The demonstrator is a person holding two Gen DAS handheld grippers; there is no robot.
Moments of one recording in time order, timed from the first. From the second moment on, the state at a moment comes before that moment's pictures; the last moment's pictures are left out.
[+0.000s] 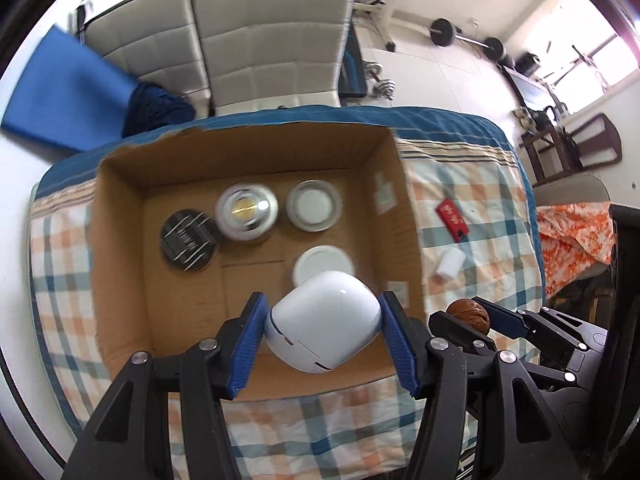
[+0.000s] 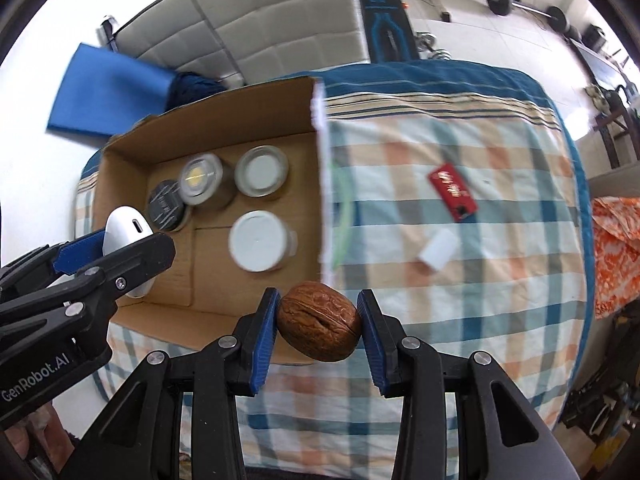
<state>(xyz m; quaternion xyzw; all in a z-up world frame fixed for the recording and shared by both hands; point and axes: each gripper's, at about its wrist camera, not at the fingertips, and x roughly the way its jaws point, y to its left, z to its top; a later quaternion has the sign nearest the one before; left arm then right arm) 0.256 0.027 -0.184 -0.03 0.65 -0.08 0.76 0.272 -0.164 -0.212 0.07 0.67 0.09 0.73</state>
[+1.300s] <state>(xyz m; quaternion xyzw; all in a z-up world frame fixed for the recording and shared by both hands) 0.276 0.167 -0.348 -0.15 0.74 0.01 0.65 0.314 -0.008 -0.383 0.06 0.76 0.10 0.64</state>
